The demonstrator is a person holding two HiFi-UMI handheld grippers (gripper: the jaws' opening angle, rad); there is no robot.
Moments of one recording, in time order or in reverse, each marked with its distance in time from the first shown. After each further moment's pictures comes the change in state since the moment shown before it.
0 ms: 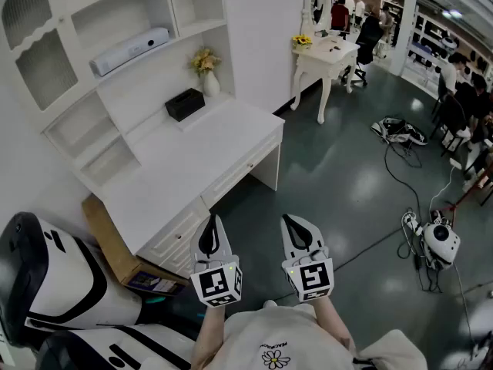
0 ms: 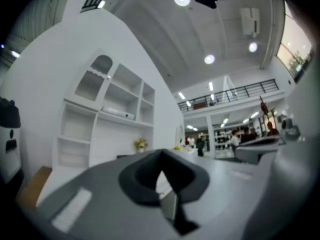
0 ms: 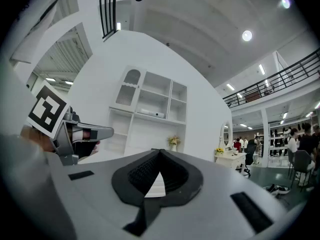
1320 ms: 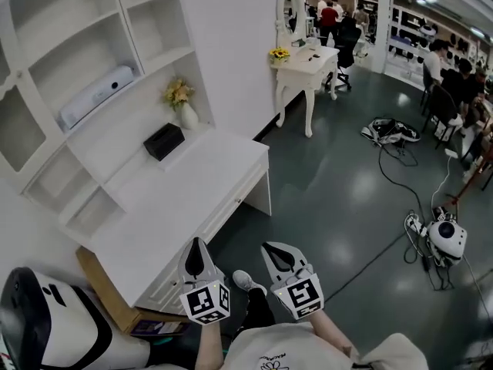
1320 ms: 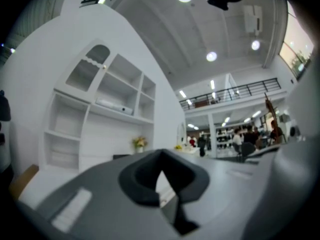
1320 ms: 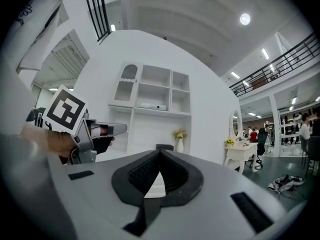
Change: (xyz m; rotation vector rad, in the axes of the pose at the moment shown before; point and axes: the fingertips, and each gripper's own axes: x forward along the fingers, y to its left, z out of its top) left arm 0.104 0.017 -0.023 -0.008 0.024 0.009; right arm 0.078 -0.022 -0.041 0.082 0.051 0.111
